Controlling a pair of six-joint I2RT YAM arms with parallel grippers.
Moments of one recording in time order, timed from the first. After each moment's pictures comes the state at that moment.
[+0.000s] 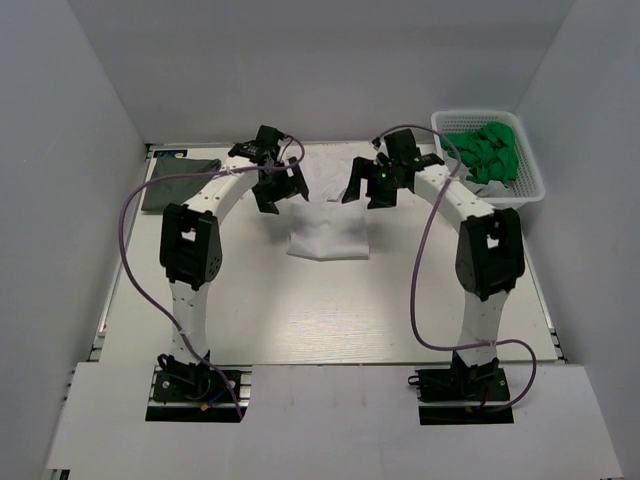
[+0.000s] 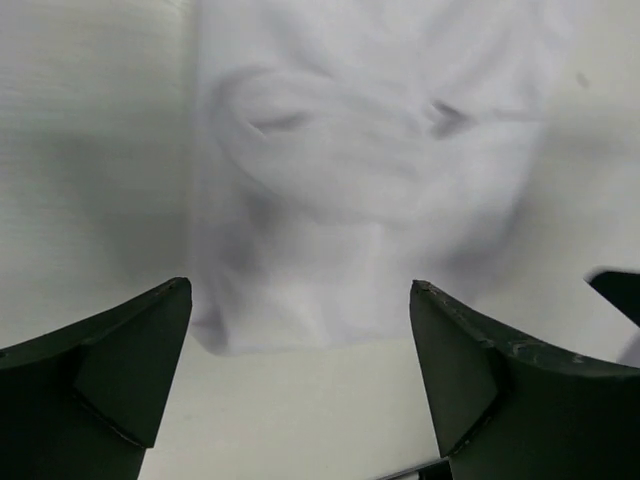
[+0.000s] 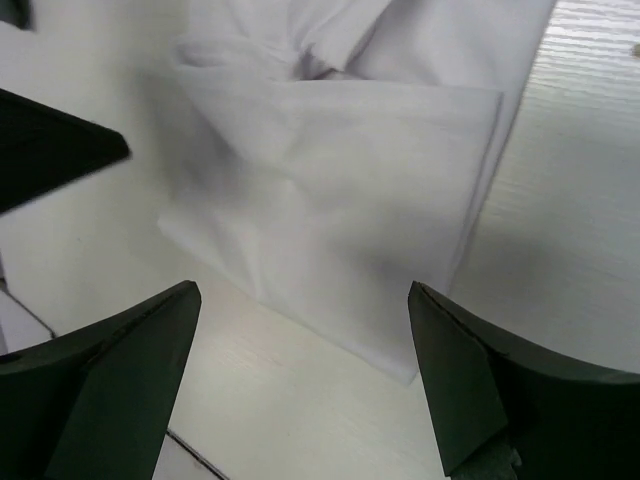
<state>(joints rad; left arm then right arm) -0.35 2.15 1.92 -0.87 0.10 -0.65 0.36 2.00 1.68 -0.60 -0.40 0.39</state>
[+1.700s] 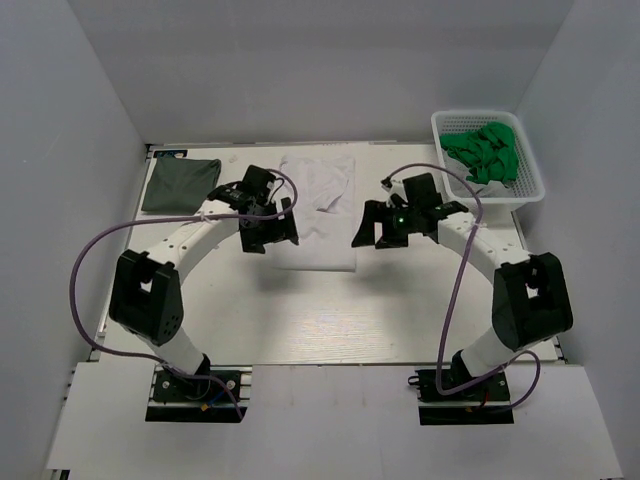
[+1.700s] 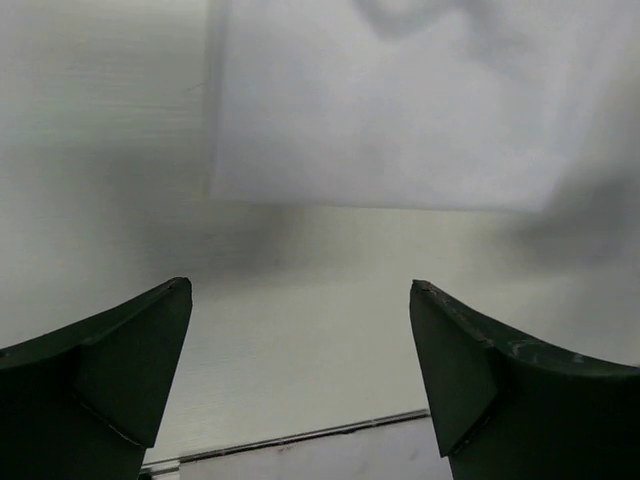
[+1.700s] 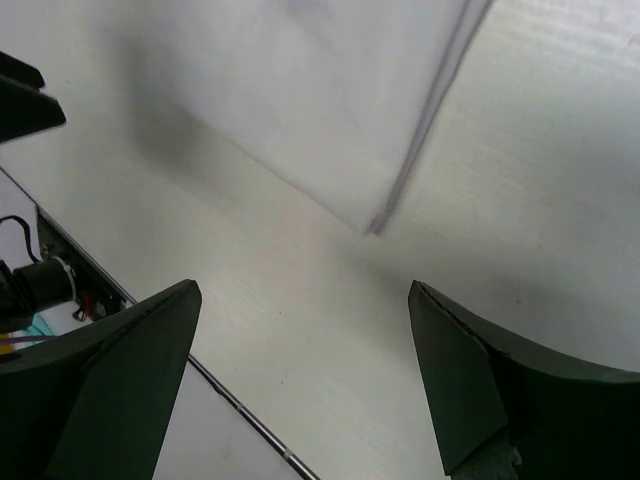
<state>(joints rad) -0.44 1.63 1.30 -0.77 0.10 -0.59 0.37 1.56 1.09 -0.42 -0.54 0.32</state>
